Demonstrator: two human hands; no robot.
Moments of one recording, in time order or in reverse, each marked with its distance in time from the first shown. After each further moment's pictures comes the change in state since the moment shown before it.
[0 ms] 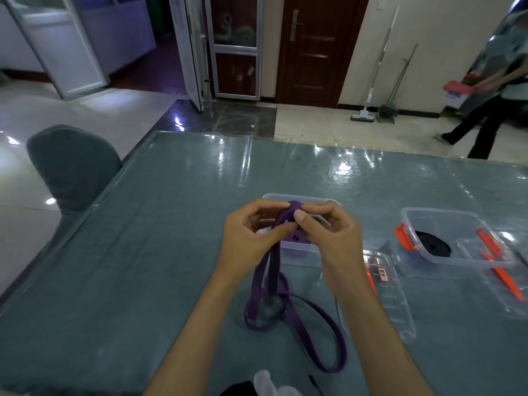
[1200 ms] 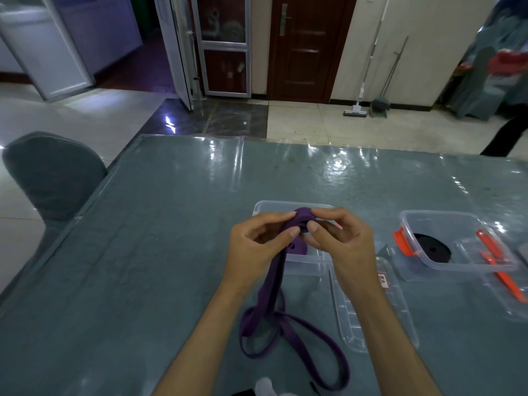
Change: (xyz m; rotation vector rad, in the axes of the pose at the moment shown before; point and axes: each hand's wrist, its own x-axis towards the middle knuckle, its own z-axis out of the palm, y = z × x) left_hand 0.030 -0.039 0.015 -0.121 -0.017 -0.027; right_hand 0.038 0.021 -0.036 -0.006 -0.061 -0.088
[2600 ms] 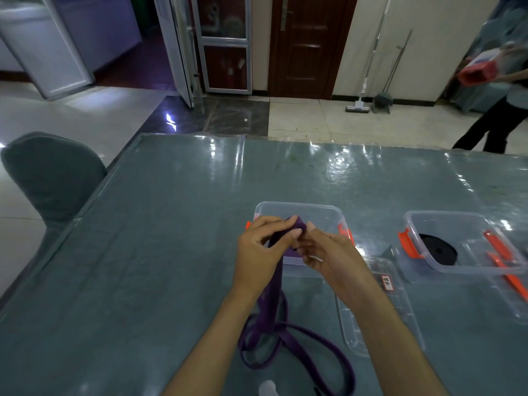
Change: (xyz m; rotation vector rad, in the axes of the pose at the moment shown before) left_hand 0.012 -0.043 0.004 0.246 0.144 0.026; right_hand 0.011 0.013 0.010 0.037 0.032 0.571
